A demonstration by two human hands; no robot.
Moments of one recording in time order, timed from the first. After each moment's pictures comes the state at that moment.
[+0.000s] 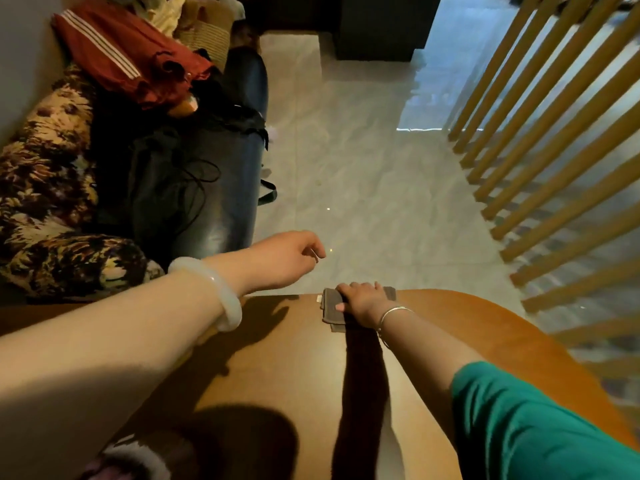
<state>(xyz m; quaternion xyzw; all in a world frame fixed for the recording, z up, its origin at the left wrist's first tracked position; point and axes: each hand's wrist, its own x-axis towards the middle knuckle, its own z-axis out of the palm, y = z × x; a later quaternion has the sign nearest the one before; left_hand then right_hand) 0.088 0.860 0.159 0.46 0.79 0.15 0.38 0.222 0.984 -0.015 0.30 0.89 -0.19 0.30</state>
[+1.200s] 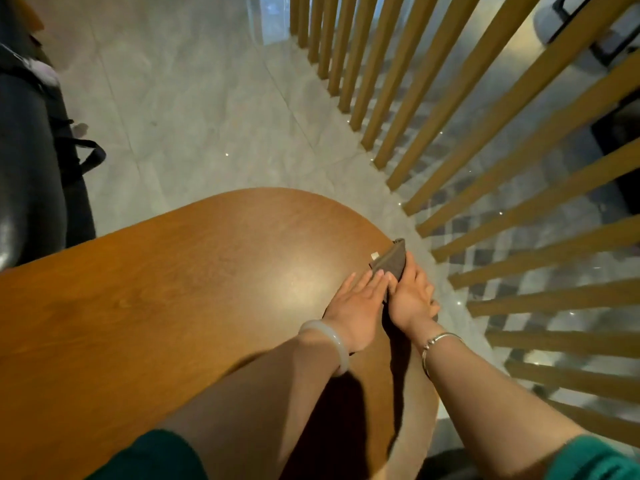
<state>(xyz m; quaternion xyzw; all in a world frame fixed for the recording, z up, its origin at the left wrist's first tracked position) 0.560 0.936 -0.020 0.76 0.57 -0.02 0.30 0.681 0.981 -0.038 0.75 0.58 -0.31 0.02</state>
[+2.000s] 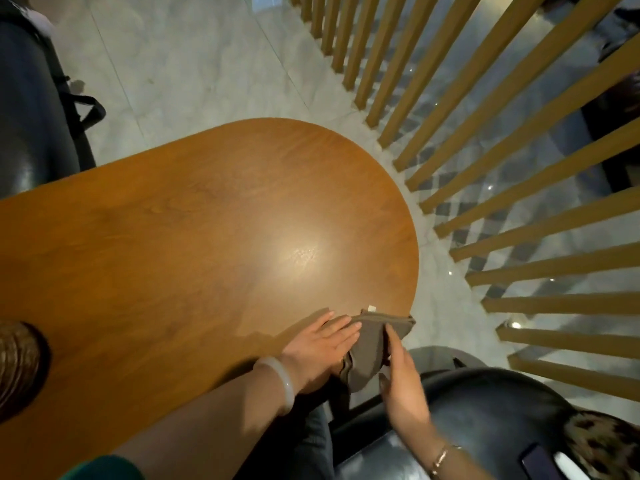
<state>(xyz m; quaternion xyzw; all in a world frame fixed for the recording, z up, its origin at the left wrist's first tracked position) 0.553 0.697 -0.001 0.87 0.39 -0.17 0.23 0.741 0.664 -0.001 0.70 0.59 -0.40 -0.04</state>
